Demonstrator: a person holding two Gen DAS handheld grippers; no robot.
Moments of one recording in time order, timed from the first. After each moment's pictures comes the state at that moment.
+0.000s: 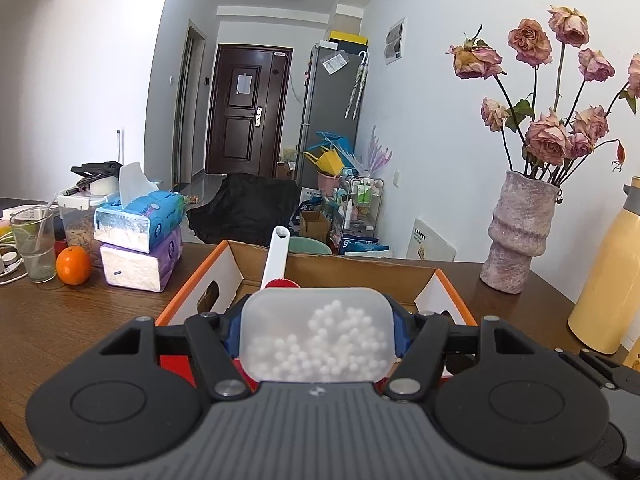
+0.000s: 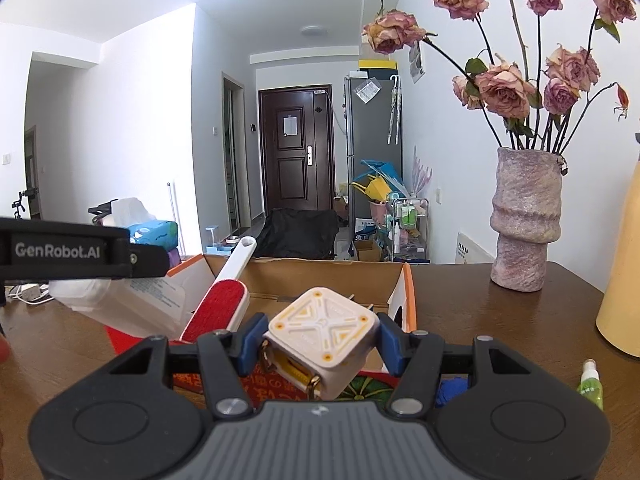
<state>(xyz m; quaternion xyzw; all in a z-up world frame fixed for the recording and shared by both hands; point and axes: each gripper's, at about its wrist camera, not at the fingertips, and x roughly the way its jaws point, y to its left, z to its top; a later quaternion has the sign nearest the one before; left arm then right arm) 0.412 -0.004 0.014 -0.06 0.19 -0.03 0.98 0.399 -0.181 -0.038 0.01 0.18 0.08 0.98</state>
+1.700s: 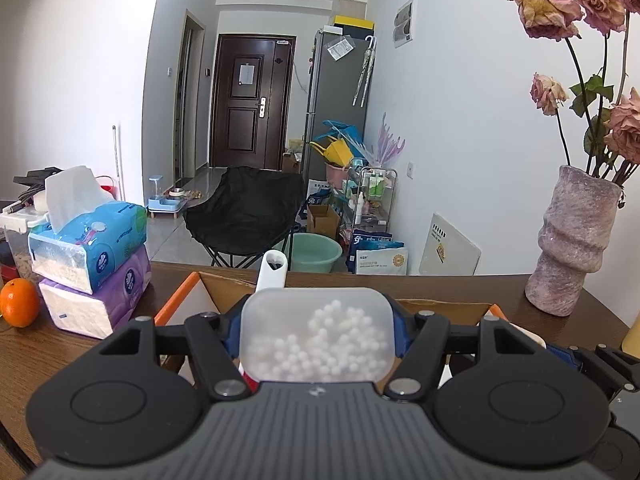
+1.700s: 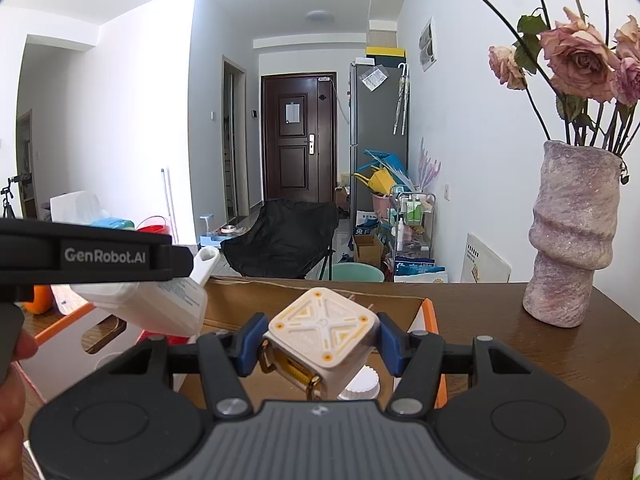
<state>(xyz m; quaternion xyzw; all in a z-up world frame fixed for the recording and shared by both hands) 0.554 -0.010 -0.007 -0.05 0.20 -0.02 0.98 0.524 -0.172 -0.052 -0.01 0.20 0.08 0.98</state>
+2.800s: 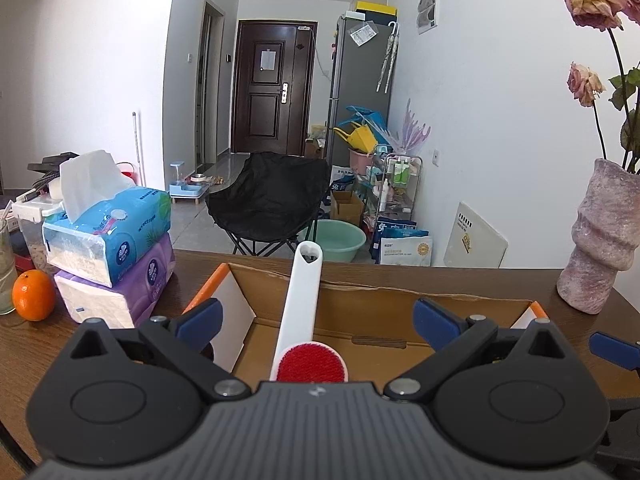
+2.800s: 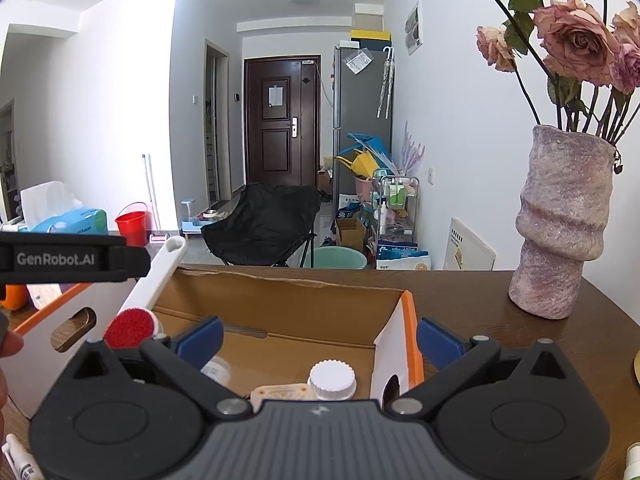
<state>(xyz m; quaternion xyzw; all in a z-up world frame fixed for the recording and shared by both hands) 0.572 0.006 -0.014 -0.05 0.23 0.02 0.97 0.543 -0.180 -0.054 -0.01 0.22 0.06 0.97</state>
